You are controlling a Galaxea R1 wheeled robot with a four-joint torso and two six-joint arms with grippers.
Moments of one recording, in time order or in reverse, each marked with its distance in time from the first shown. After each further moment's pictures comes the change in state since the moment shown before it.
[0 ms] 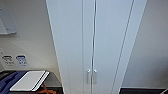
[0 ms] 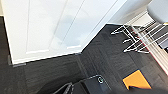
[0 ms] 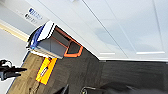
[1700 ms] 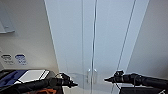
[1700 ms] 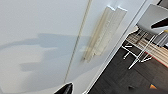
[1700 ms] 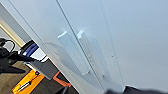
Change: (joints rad) left arm -0.651 0.366 -0.314 0.029 0.363 -0.167; right arm 0.661 0.424 -0.253 -0.013 -0.415 0.139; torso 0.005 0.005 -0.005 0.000
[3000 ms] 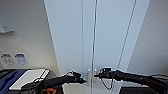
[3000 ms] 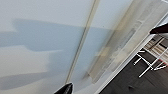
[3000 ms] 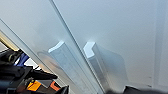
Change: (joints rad) left arm 0.000 0.375 -0.449 0.001 -0.019 -0.047; right arm 0.009 0.337 -0.388 0.001 0.027 0.028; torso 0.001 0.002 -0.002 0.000
